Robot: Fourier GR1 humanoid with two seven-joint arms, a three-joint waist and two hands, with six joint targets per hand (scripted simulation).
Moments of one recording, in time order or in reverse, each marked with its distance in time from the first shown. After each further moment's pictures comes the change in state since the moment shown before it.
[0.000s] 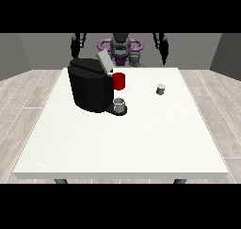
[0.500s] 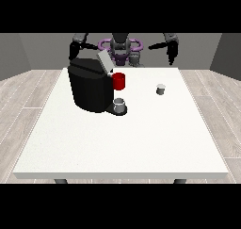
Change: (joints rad) left arm -0.070 0.262 0.034 0.066 -0.093 -0.182 -0.119; right arm -0.044 0.042 -0.002 0.018 0.087 -0.106 -0.067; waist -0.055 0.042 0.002
